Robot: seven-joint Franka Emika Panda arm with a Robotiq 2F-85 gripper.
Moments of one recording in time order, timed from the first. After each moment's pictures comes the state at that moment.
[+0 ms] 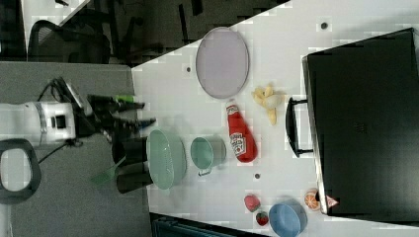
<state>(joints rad) -0.02 -0.03 0.02 -1.78 0.02 0.19 0.04</state>
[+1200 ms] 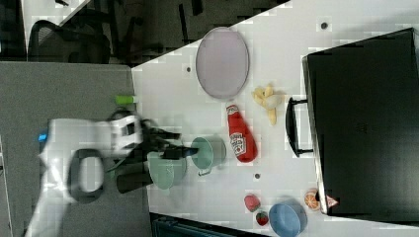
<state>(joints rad) -0.12 -0.03 0.14 -2.19 0.03 0.42 -0.30</state>
